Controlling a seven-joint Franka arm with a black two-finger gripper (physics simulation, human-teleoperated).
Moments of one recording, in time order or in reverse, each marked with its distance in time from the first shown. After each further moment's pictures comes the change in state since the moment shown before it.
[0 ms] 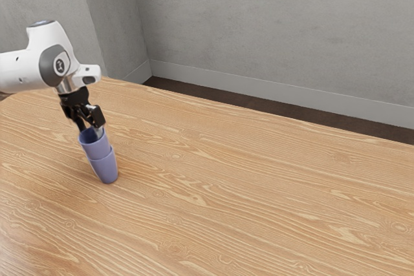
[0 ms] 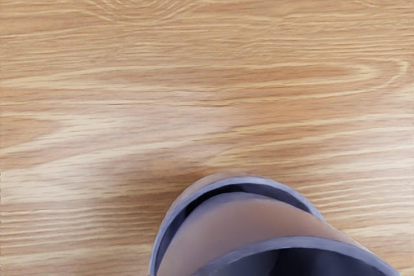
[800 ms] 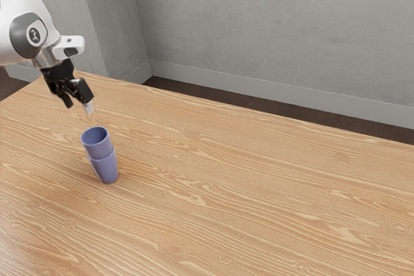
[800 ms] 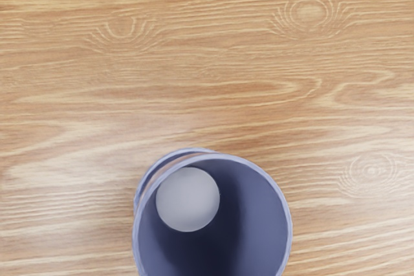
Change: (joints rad) arm 0.017 -0.163 -0.018 0.028 0.004 -0.140 0.000
